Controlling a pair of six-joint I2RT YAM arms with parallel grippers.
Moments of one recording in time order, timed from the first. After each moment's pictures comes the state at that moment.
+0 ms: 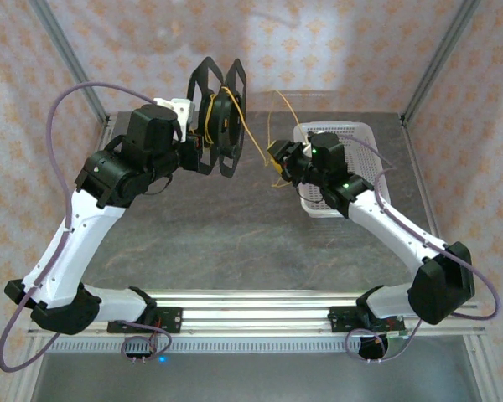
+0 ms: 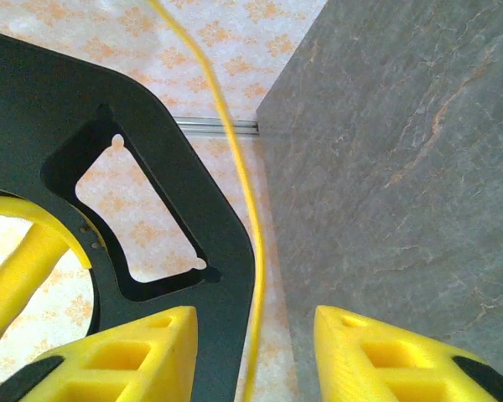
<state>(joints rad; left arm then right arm) -0.54 1.30 1.80 -1.06 -0.18 -0.34 0.52 1.35 1.09 -0.07 -0.29 1.33</state>
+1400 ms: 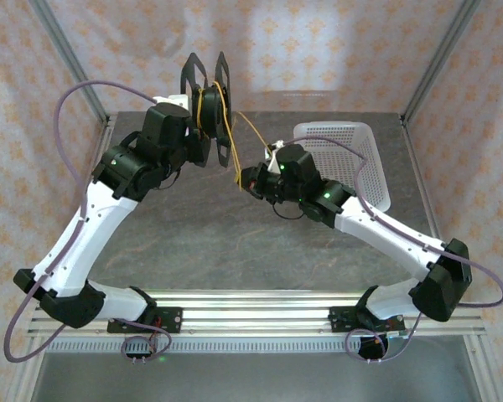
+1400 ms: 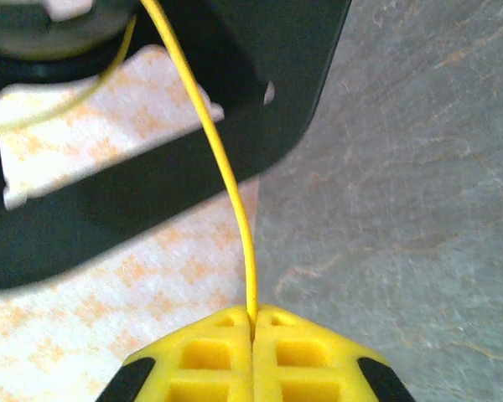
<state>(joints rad) -0.54 1.36 1.76 -0.99 -0.36 -0.44 0.82 1.36 1.22 -0.29 -0.24 1.10</state>
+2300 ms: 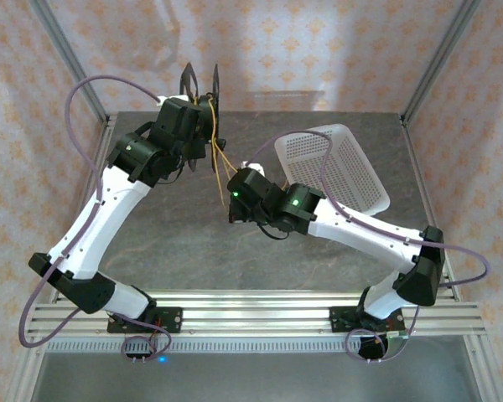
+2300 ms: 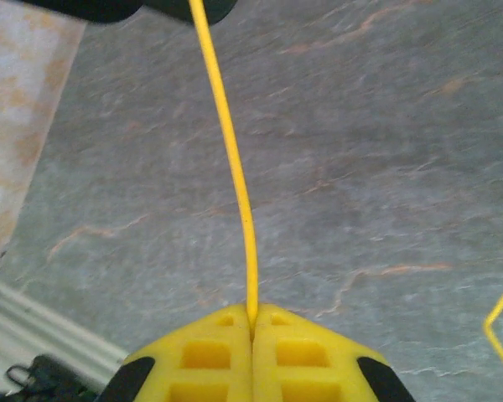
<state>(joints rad) -0.50 1.45 1.82 -1.11 -0.44 -0.50 1.08 1.52 1.50 -0.81 0.25 0.82</state>
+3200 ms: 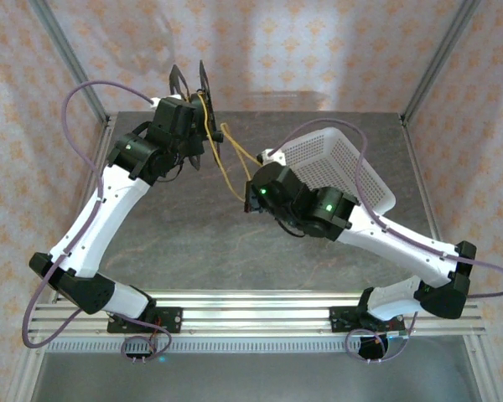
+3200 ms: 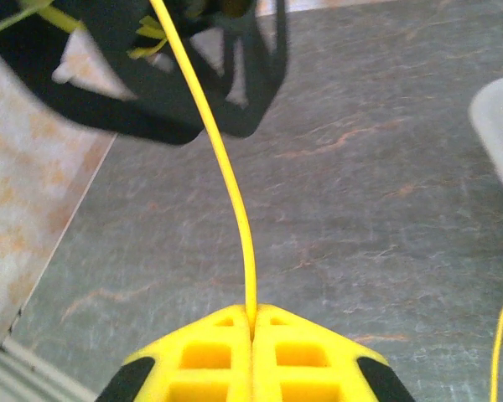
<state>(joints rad) -0.45 1.45 1.76 -1.04 -0.39 -0.57 1.09 1.35 1.45 -0.72 0.37 0.70</state>
